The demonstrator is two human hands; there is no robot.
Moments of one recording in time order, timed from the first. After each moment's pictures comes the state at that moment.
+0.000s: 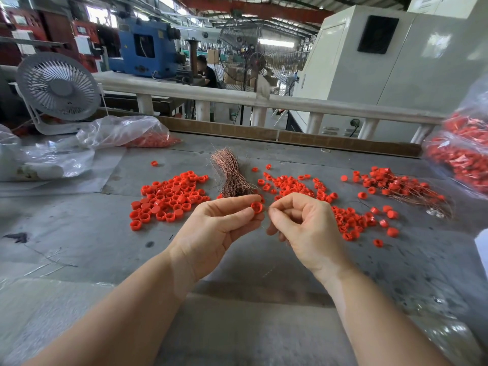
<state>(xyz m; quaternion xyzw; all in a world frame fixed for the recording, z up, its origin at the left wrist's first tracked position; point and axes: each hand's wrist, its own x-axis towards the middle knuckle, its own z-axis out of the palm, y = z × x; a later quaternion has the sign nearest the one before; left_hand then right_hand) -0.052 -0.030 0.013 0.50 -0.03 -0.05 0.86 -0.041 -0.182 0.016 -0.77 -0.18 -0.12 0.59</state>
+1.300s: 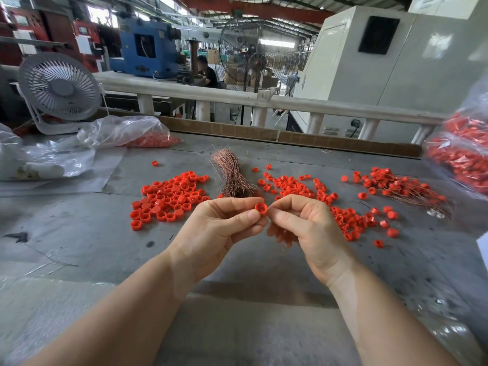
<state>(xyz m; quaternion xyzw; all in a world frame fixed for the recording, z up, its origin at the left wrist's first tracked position) -0.056 -0.030 0.015 0.51 -0.08 -0.04 0.85 -0.041 -0.185 0.021 -0.71 -0.19 -0.01 0.68</state>
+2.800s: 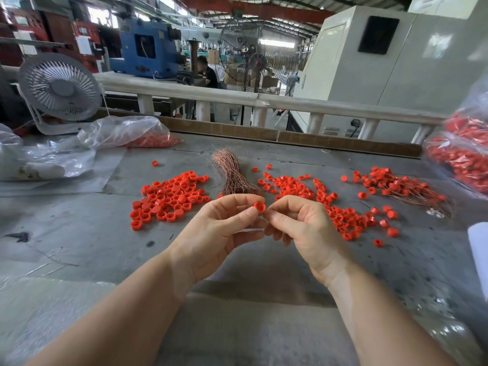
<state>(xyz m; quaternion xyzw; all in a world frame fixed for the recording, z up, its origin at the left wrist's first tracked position) -0.056 -0.031 0.013 0.52 -0.09 -0.07 0.85 -0.040 -0.184 0.017 -0.75 -0.19 -0.03 0.63</state>
